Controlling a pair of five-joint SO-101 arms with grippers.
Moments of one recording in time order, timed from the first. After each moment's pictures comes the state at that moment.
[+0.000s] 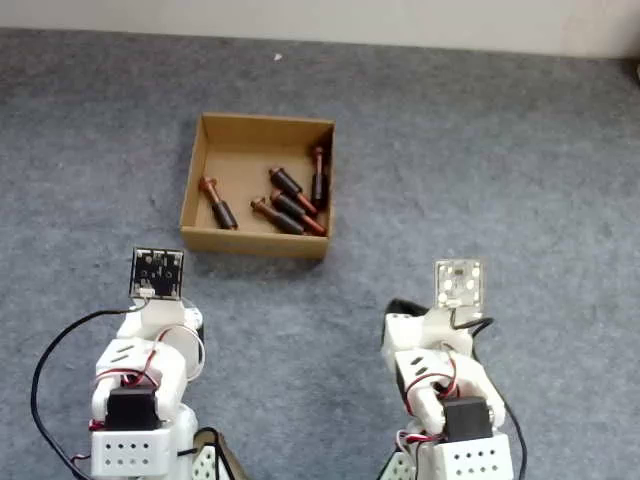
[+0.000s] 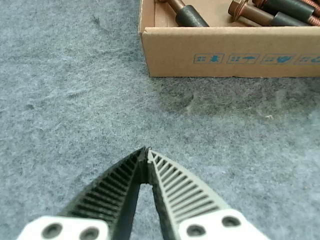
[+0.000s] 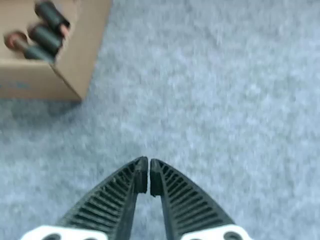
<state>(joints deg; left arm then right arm) -7.9 -103.8 96.0 63.2 0.8 -12.6 -103.2 95.7 57.3 -4.5</state>
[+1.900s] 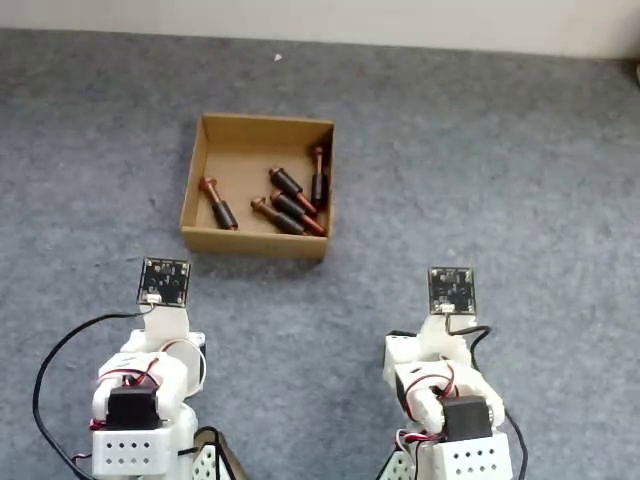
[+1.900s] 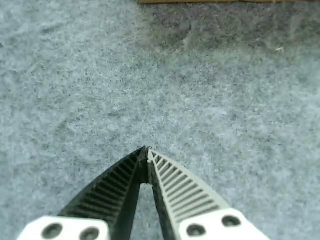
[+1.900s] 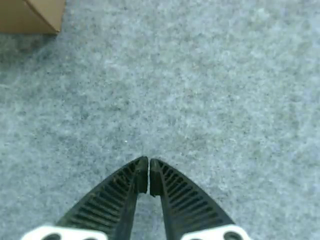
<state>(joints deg) -7.9 -103.8 96.0 75.8 0.8 -12.6 -103.2 95.7 68.7 -4.5</state>
